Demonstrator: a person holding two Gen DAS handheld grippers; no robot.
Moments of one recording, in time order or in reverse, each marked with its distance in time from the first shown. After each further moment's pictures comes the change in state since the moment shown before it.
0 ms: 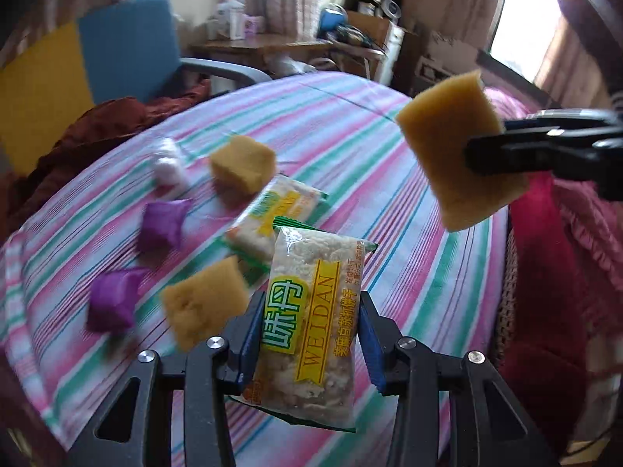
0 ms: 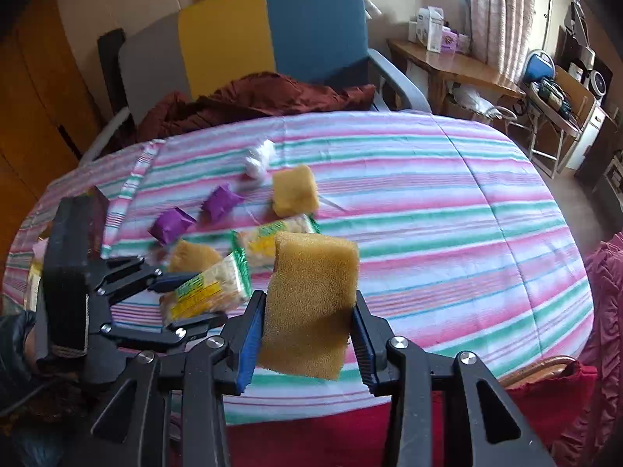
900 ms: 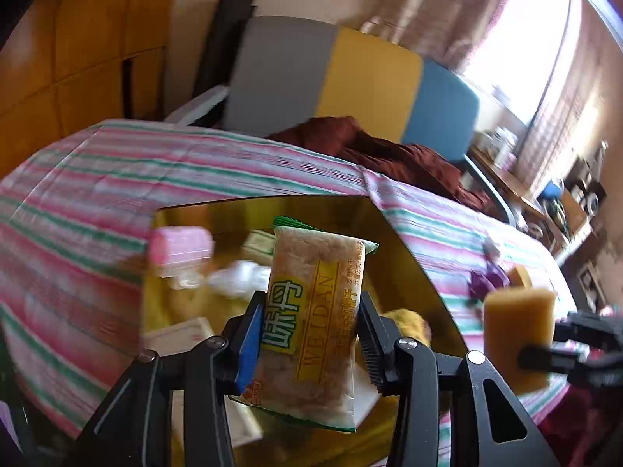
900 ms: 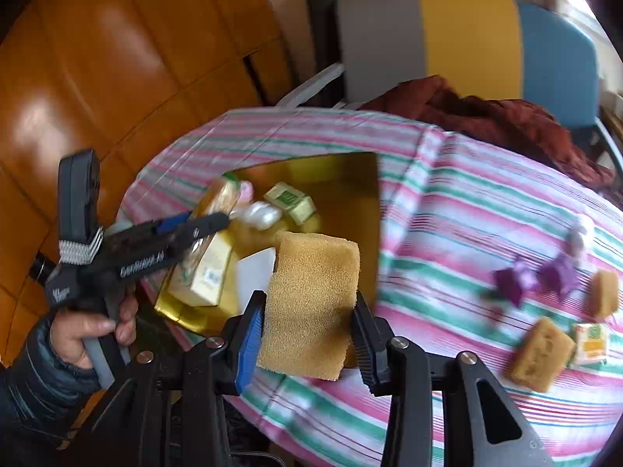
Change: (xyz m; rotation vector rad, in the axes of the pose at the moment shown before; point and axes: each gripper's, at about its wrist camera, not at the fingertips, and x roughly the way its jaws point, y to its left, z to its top) left arm -0.251 0.217 -0.223 -0.775 -0.296 0.498; right arm 0.050 0.325 -0.005 -0.410 0.087 0.486
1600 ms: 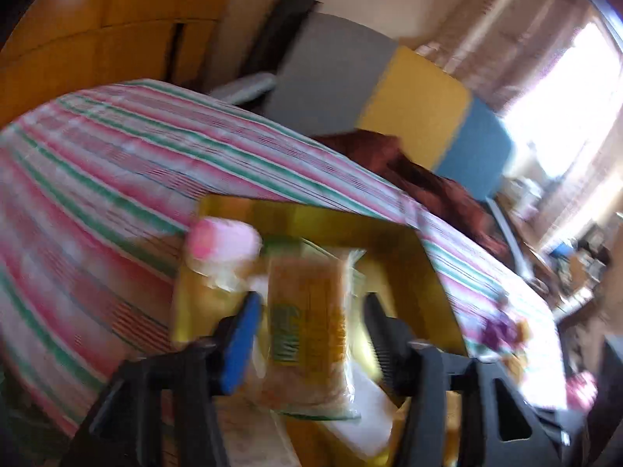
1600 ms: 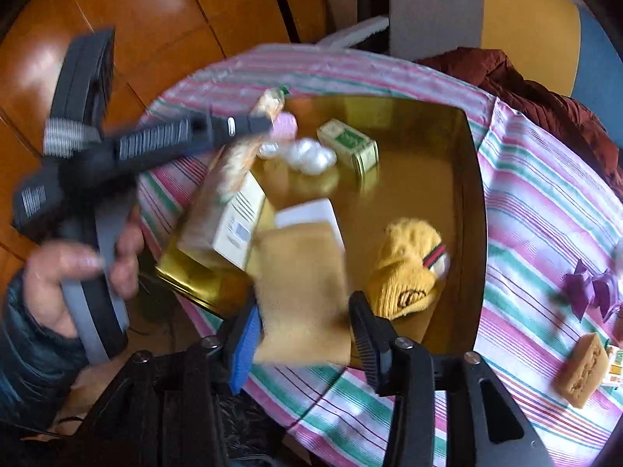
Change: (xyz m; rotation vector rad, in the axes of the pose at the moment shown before) left arm 0.014 0.048 0.013 -0.214 -0.015 0.050; right arm 0.073 0.048 -0.010 -0.106 0.181 -0.063
